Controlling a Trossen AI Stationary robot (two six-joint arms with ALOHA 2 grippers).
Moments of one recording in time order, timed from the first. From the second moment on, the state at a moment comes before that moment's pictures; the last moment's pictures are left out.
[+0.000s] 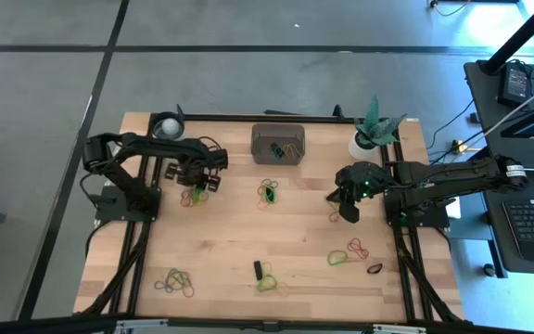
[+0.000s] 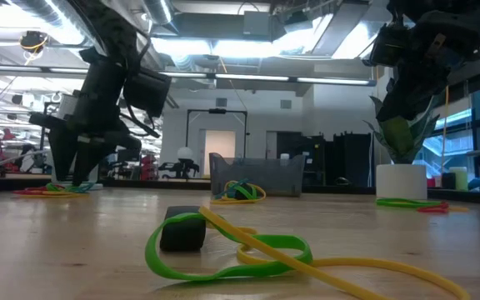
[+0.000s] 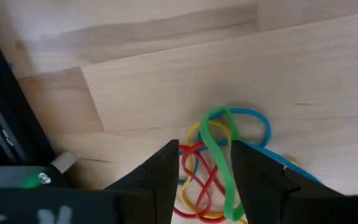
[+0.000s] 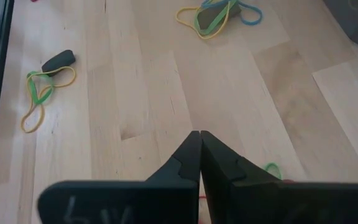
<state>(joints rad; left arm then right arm) 0.38 1.57 0.82 -1.03 -0.04 -1.04 -0.04 0.92 0.55 -0.40 -0.08 0.34</state>
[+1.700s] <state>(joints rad) 0.37 1.57 0.82 -0.99 -0.09 -1.02 -0.04 0.92 0.55 -0.40 -0.08 0.31</state>
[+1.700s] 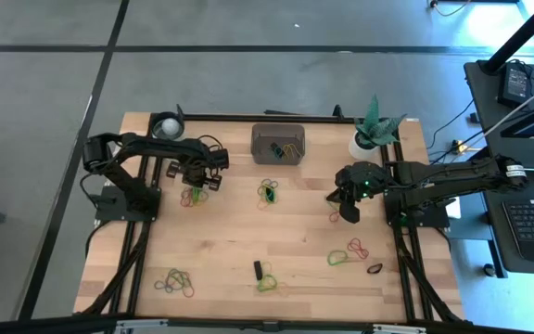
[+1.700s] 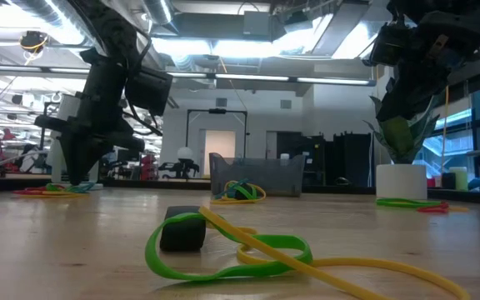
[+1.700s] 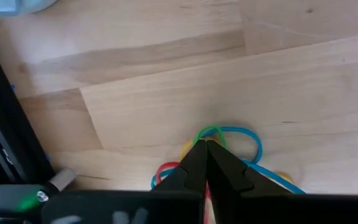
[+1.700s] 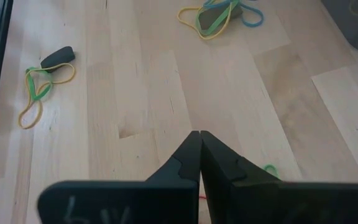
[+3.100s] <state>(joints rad) 0.36 1.57 0.82 -0.99 -0.11 -1.01 -0.04 0.92 0.55 -0.40 -0.08 0.30</state>
